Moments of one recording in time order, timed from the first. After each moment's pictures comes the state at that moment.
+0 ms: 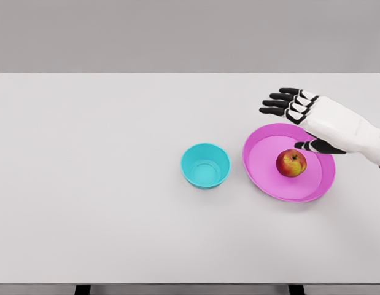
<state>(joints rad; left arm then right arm) 0.02 0.00 0.02 -0.08 -0.10 0.00 0.07 -0.27 -0.99 0.41 -1.75 0.39 -0.61 -0.02</state>
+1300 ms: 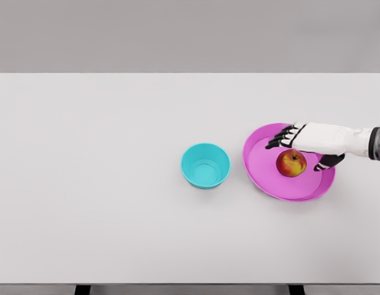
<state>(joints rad) 0.02 0.00 0.02 -0.08 -0.10 0.00 0.07 -0.54 -0.91 0.60 -1.47 0.36 -0.61 0.61</state>
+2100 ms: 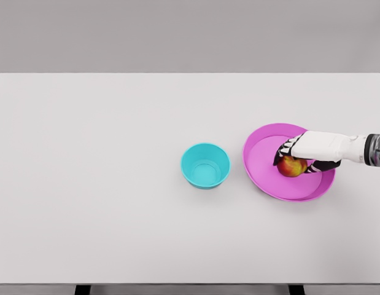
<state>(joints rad) 0.02 0.00 0.02 -0.08 -0.10 0.00 0.07 -0.54 -0.90 0.64 -1.44 0.36 -0.61 0.61</state>
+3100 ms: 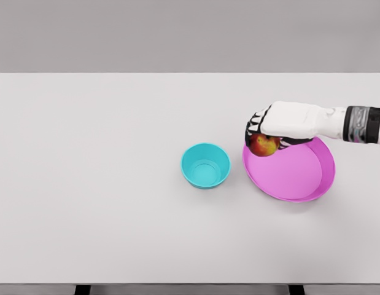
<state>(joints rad) 0.02 0.00 0.02 -0.08 -0.10 0.00 0.07 -0.66 -0.83 0.63 -1.61 0.36 -0.61 0.61</state>
